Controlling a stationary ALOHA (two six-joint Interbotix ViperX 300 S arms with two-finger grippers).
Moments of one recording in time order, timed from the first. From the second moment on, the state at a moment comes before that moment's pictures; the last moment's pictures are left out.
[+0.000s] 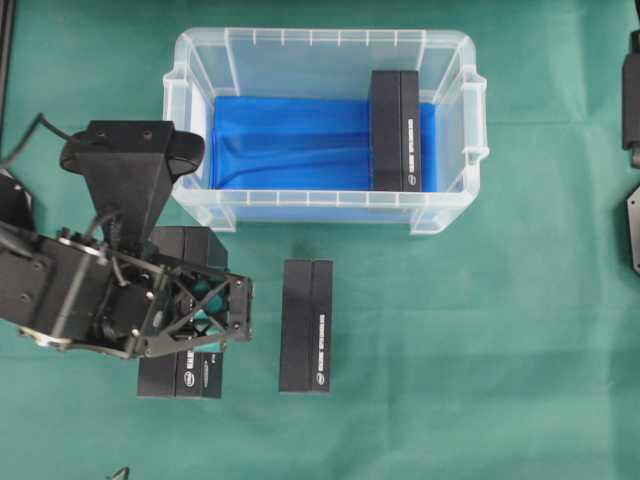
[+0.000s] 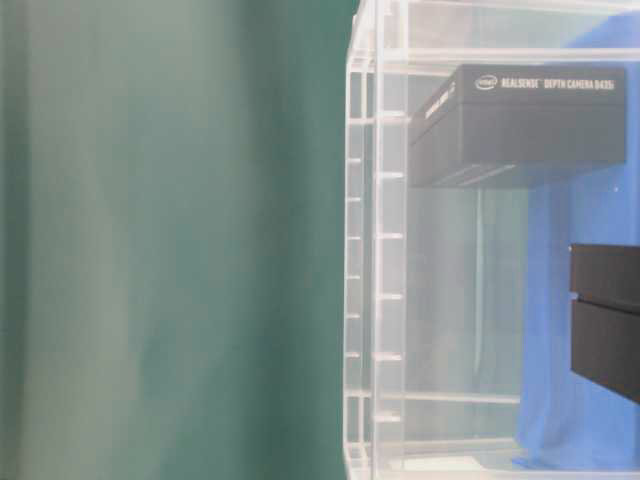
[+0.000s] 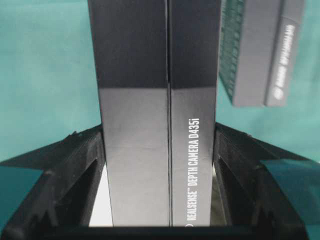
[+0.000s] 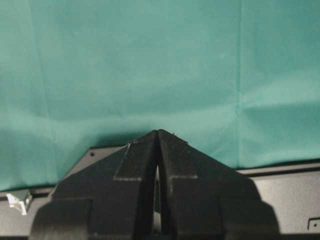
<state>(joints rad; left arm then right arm) -0.34 -0.04 -0.03 0.08 1.55 -1.90 -0.01 -0.70 0.51 -0.10 1.48 0.19</state>
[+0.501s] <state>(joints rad) -0.34 -0.01 0.19 0.11 1.36 -1.94 -0.01 -0.70 0.51 -0.10 1.48 0.19</state>
